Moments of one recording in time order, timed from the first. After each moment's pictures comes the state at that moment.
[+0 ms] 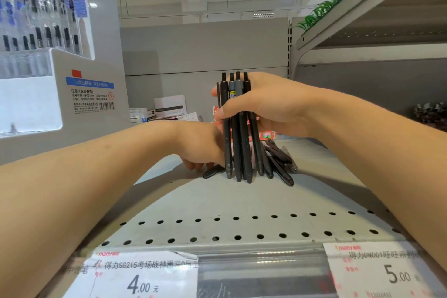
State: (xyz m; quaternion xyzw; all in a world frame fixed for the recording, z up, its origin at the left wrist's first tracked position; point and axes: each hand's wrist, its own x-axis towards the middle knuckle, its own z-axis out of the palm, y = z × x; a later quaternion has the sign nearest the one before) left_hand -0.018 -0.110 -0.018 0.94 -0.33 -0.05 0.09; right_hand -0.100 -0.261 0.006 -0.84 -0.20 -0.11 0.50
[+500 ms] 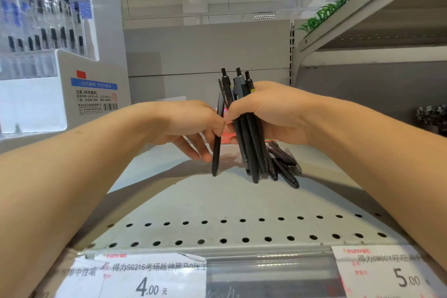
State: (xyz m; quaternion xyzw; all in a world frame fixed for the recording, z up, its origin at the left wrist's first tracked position) left_hand -0.021 -0.089 0.003 0.90 -0.28 -0.06 0.33; right_hand -0.095 -0.255 0.000 -0.80 -0.16 -0.08 0.57
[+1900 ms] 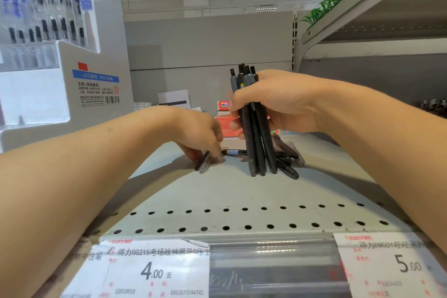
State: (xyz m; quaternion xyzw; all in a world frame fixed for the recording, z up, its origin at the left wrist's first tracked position) left_hand -0.011 -0.104 -0.013 0.96 -0.25 -0.06 0.15; right_hand -0.096 -0.260 0.005 -0.84 -0.16 -0.08 0.51
